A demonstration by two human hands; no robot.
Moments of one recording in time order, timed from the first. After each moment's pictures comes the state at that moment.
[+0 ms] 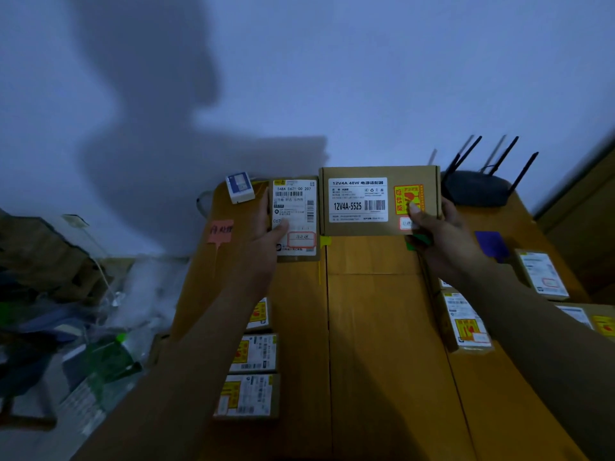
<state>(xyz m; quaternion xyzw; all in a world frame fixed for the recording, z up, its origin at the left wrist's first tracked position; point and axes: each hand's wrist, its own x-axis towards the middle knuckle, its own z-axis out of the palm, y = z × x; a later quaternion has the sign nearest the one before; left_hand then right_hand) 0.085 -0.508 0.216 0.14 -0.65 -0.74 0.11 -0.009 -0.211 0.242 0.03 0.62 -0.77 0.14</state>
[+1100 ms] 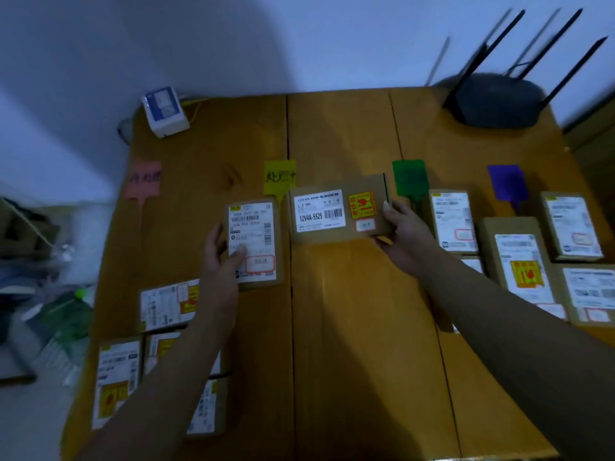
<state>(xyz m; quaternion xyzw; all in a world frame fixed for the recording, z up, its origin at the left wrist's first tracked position) 0.057 -0.486 0.039 0.37 -0.60 -0.71 0.07 -0.101 -0.210 0.035 0.25 0.57 -0.74 0.27</state>
